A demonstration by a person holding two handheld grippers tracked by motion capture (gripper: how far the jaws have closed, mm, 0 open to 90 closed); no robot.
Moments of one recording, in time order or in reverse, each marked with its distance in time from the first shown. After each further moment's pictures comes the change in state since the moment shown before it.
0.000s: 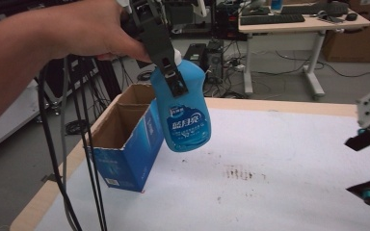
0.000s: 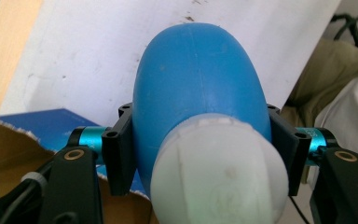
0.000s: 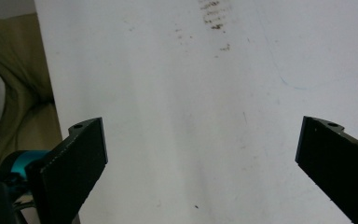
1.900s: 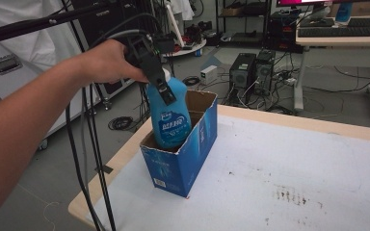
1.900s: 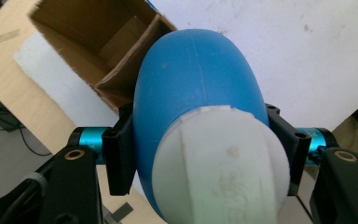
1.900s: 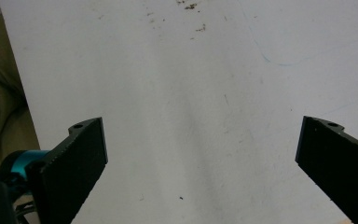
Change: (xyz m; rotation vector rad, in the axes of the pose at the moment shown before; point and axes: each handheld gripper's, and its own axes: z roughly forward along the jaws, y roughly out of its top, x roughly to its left) left arm 0.076 -0.134 0.016 -0.014 0.123 -0.261; right arm -0.026 -0.015 0.011 0.018 -0.009 0.078
